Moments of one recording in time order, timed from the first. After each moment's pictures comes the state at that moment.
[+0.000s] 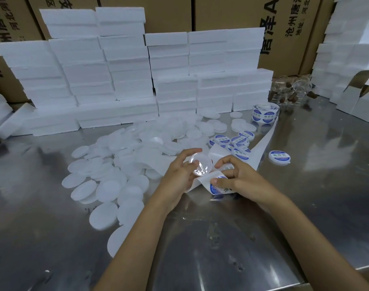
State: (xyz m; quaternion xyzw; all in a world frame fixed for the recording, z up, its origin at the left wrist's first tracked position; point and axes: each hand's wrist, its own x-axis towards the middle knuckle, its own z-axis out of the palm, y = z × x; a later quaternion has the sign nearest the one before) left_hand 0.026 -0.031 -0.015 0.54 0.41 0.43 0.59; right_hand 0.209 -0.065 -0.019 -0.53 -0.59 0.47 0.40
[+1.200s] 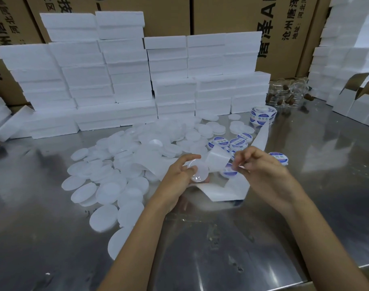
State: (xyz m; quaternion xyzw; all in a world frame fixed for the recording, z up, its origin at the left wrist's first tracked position) left_hand 0.023 -0.033 -0.015 0.57 0.46 0.40 0.54; right_hand 0.240 -0.074 -0.013 -0.29 -0.49 0.56 0.61
